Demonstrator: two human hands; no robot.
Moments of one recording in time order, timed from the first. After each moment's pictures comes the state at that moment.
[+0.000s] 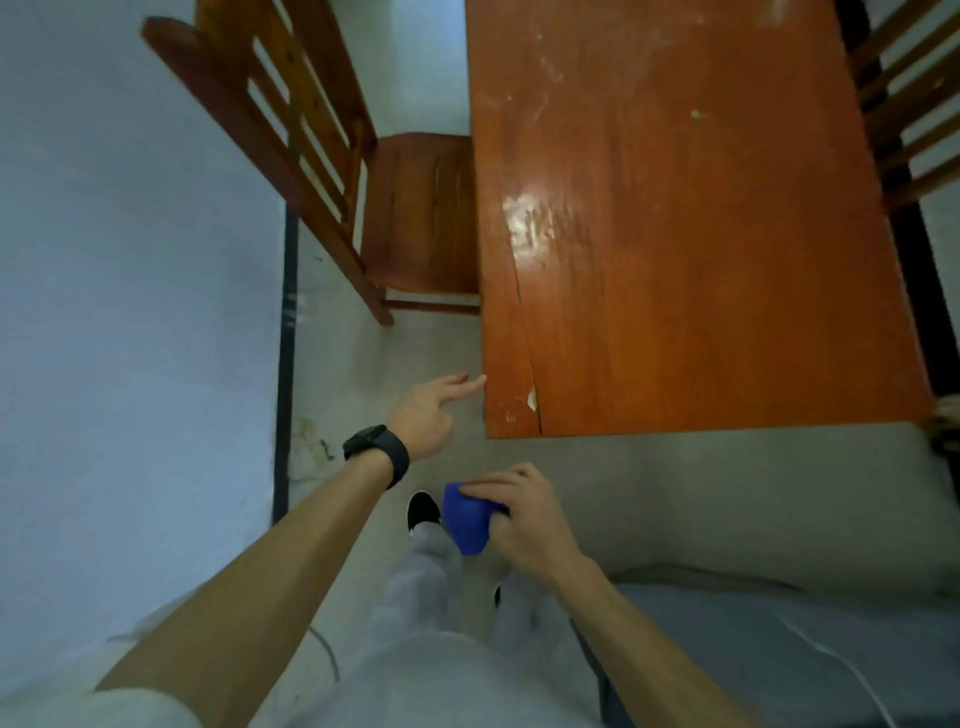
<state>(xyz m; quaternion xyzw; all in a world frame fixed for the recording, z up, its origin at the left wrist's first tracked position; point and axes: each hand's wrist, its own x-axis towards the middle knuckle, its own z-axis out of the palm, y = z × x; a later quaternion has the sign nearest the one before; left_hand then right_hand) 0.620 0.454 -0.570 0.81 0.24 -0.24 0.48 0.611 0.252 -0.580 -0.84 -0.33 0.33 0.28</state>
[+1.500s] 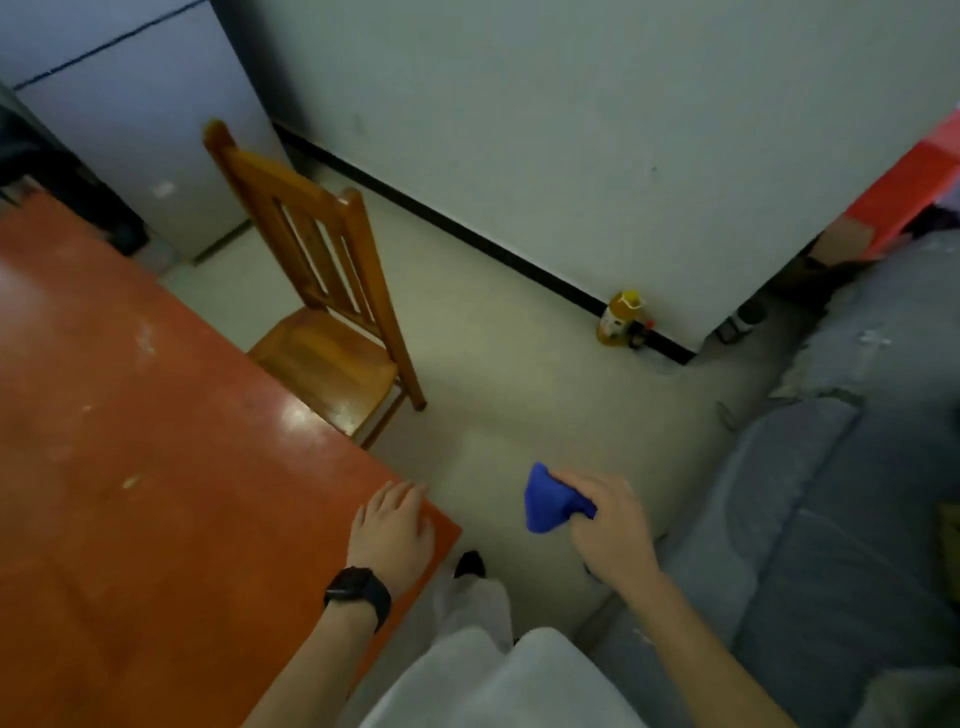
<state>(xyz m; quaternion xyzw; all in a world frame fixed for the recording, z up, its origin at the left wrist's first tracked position) 0.969 -0.032 -0.475 0.94 -0.13 -0.28 0.12 0.879 -0.285 -0.464 -0.89 0.18 0.01 0.41</state>
